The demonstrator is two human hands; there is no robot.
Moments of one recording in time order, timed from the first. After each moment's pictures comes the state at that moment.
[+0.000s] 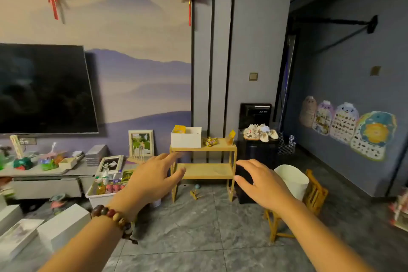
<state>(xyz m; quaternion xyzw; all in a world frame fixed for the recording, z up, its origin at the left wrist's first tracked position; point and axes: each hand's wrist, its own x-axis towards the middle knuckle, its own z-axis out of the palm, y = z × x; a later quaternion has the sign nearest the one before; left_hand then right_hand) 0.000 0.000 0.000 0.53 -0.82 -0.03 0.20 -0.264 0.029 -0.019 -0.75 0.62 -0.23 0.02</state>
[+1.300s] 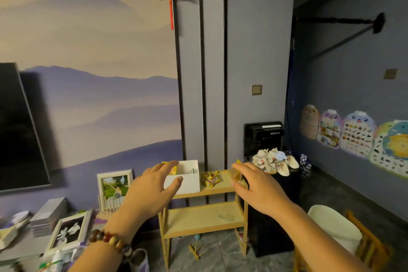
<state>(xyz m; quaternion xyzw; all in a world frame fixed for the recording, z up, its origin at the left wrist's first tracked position) -0.009 -0.448 0.011 0.50 -0.82 -0.01 0.26 -0.263 -0.403 0.000 -0.73 0.62 -0.29 -0.02</state>
